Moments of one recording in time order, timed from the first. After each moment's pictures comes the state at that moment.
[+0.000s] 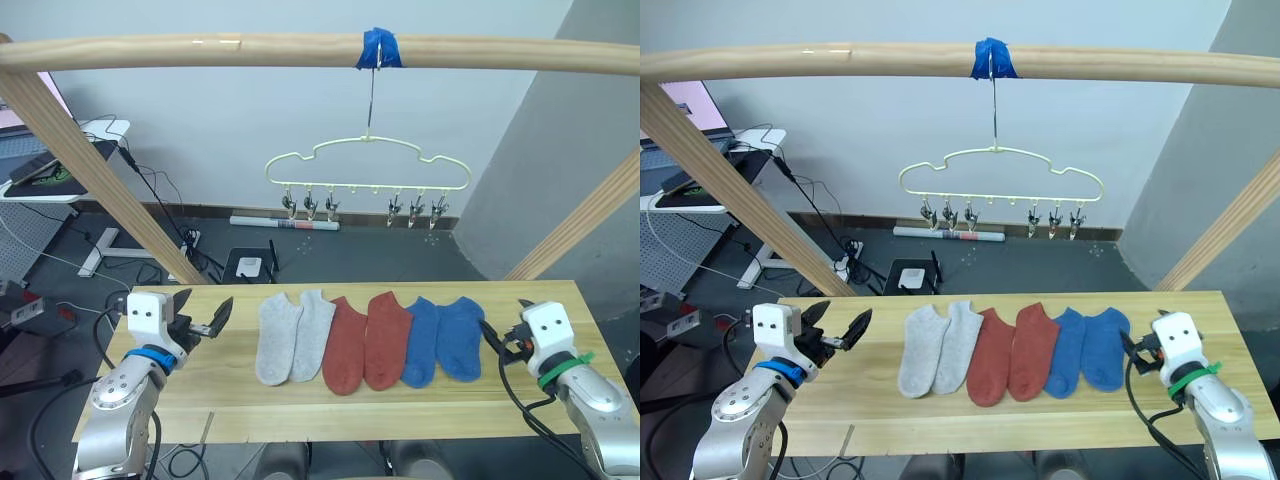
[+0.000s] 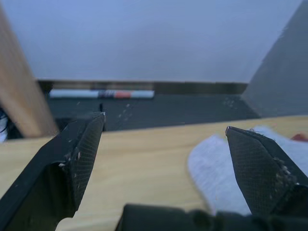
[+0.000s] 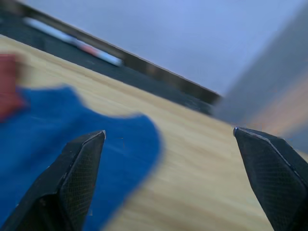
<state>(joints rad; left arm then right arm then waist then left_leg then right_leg) 0.11 0.42 0.28 -0.17 -0.34 0.21 -0.48 0.22 -0.54 -0.15 -0.26 0.16 0.16 0.50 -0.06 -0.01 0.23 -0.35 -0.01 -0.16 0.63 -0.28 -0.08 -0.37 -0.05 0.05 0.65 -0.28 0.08</state>
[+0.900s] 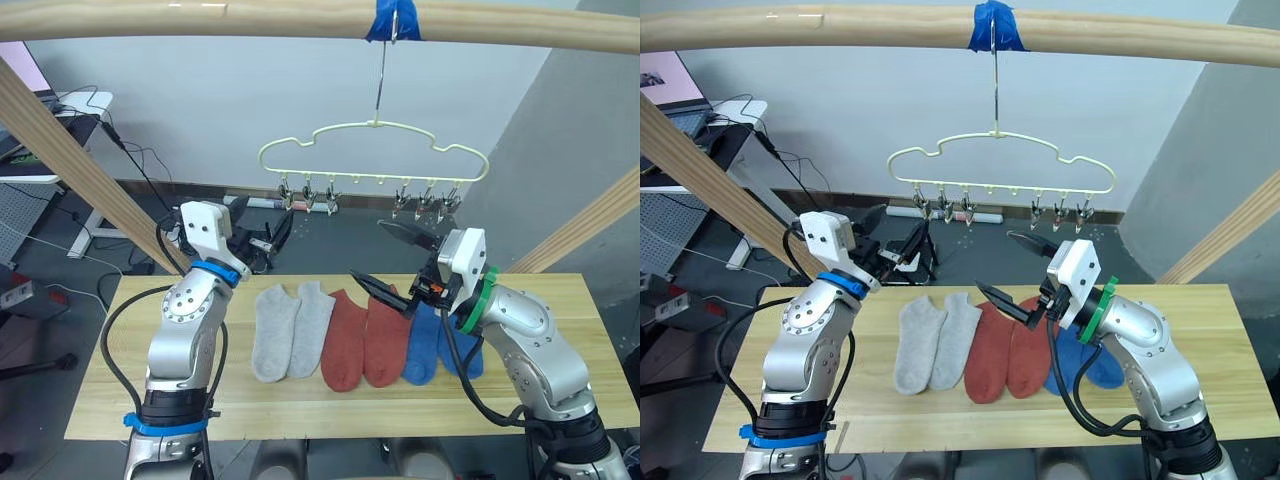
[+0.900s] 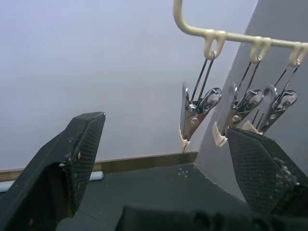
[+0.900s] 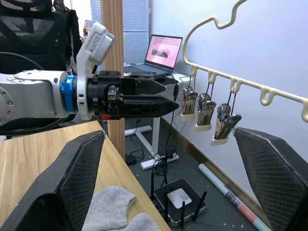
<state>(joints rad) -0.31 0.29 0.11 -0.14 -0.29 0.21 -0.37 -0.22 -0.41 0.12 -0.49 0.37 0.25 0.69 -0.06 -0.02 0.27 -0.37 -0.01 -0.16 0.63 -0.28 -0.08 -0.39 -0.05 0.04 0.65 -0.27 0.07</state>
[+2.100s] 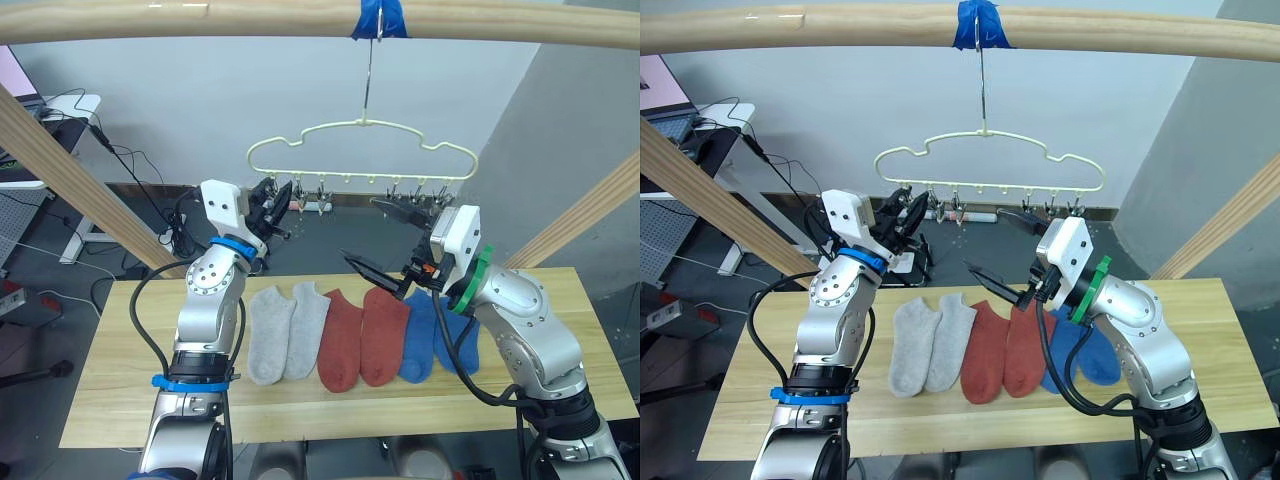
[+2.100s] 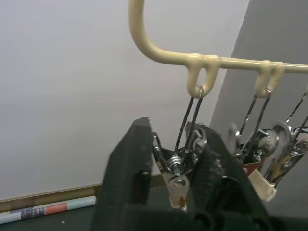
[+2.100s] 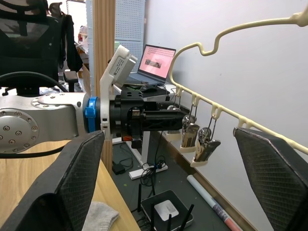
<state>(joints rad) -0.48 0.24 0.09 0.09 -0.23 0.05 -0.36 -0.33 -0.40 0.14 -0.48 0.36 0.28 0.65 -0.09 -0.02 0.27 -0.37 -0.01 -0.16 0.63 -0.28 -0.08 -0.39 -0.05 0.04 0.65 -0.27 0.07</state>
